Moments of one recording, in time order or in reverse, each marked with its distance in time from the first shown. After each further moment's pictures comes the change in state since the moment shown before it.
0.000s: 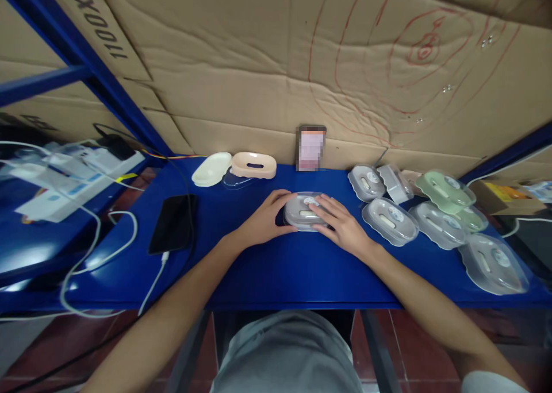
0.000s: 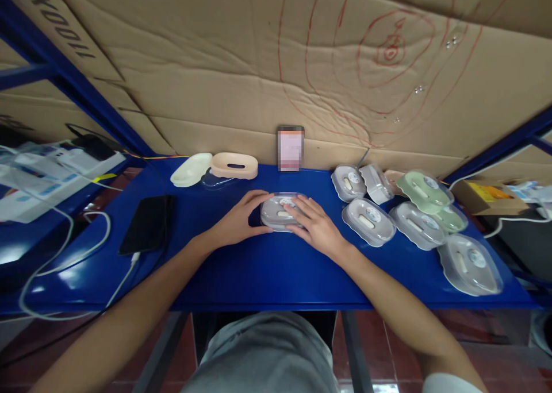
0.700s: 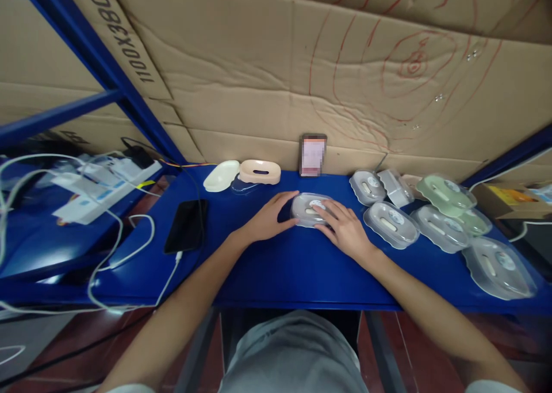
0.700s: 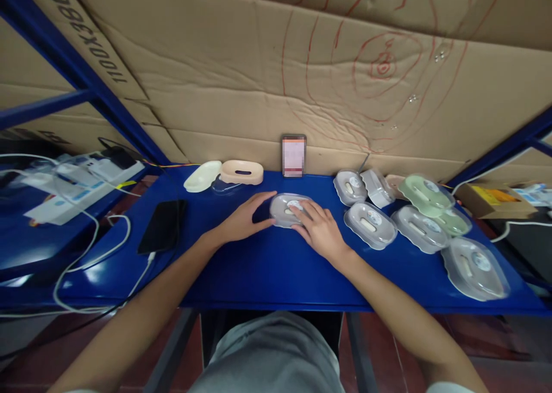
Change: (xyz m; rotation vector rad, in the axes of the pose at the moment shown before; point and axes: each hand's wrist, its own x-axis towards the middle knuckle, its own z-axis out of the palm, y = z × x) left_hand 0.010 -0.005 -0.011 0.124 0.077 0.022; right_hand 0.000 -0.012 0.000 -0.315 0.099 0.058
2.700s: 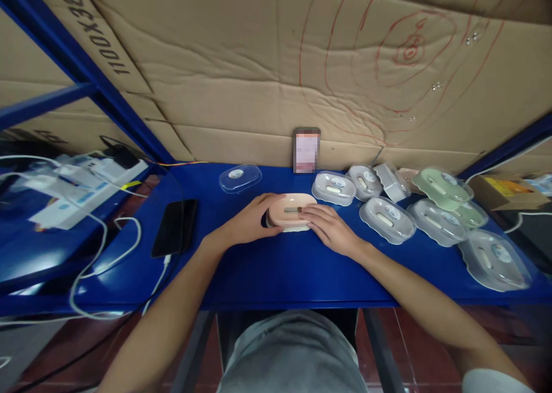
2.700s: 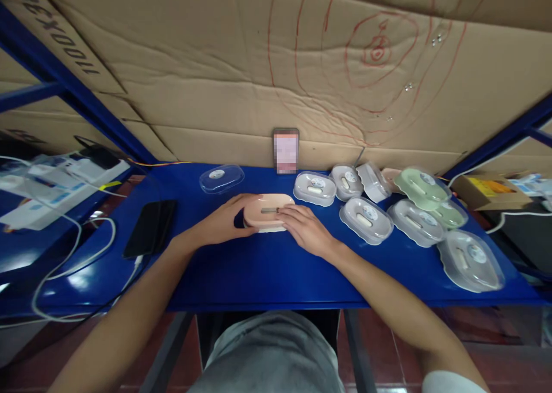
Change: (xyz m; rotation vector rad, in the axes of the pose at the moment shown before) left_hand -0.017 -0.005 -0.023 0.022 -0.161 -0.044; right_hand 0.006 -0.002 0.016 0.528 -0.030 -0.142
